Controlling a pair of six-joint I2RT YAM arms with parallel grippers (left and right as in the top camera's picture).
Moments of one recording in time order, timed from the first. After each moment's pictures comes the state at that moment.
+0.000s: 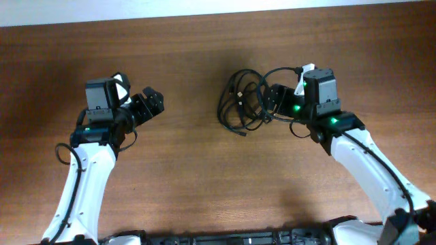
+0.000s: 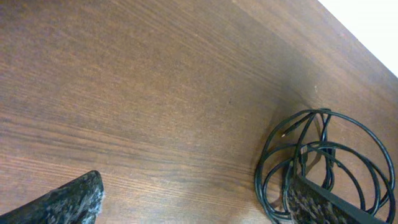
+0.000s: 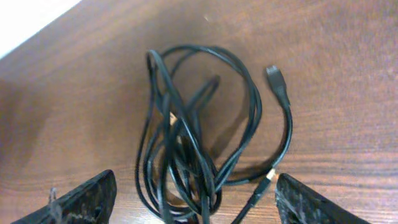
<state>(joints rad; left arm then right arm) 0.03 1.36 0.95 -0.47 0.27 -0.48 0.20 1.40 0.87 -0.25 -0.20 0.56</state>
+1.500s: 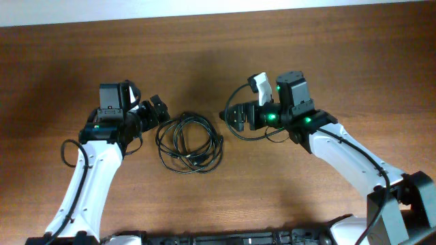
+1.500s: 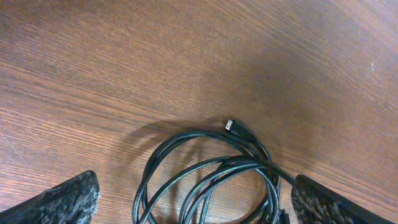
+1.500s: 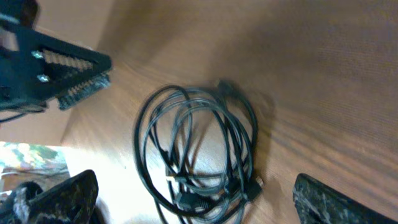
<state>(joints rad) -0.04 1.38 0.95 -0.57 0.14 -0.48 0.34 1.53 0.87 -0.08 -0.69 0.38</state>
